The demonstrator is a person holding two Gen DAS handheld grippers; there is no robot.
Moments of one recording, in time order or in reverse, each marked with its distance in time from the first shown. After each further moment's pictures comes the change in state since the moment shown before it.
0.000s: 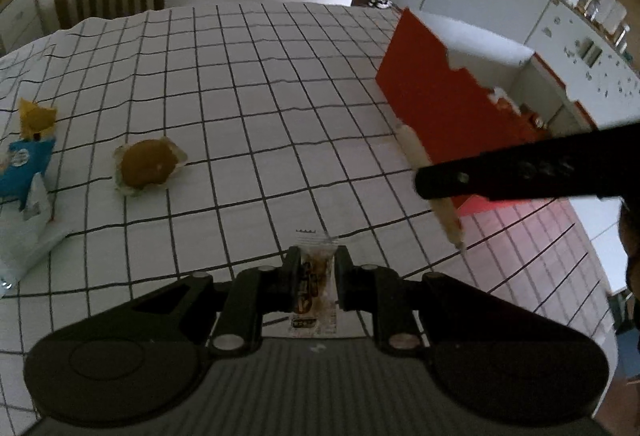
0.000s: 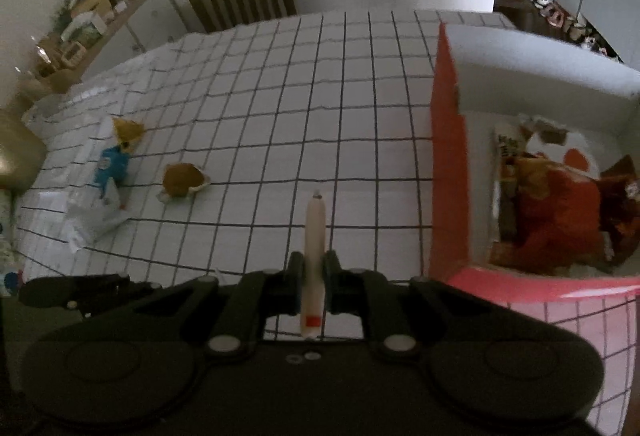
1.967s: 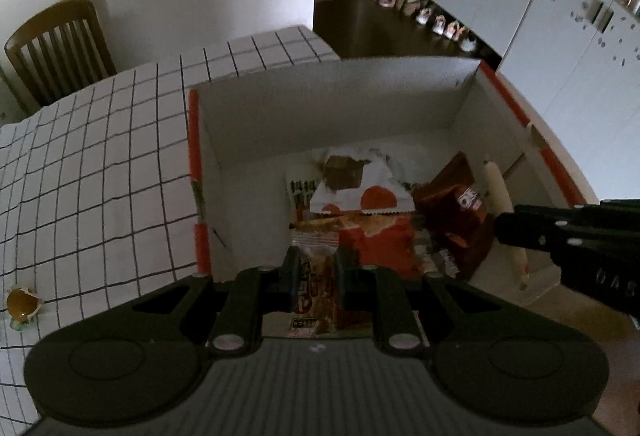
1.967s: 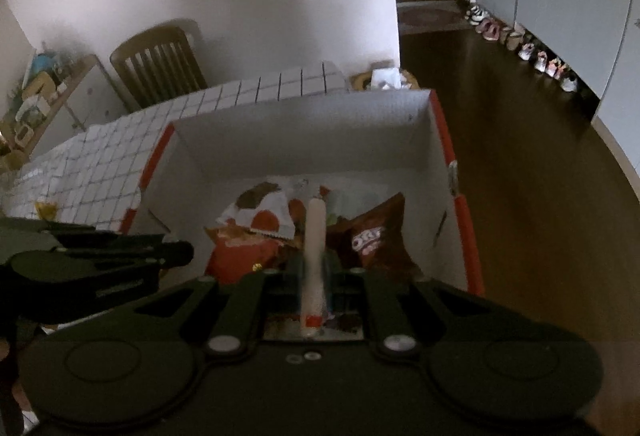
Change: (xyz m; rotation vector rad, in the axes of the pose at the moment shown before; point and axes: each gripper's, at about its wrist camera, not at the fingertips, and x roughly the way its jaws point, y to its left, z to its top) left arm 0.088 -0.216 0.117 0.112 0.076 0.119; right arm -0.066 -0.227 0.008 0.100 -0.132 -0.059
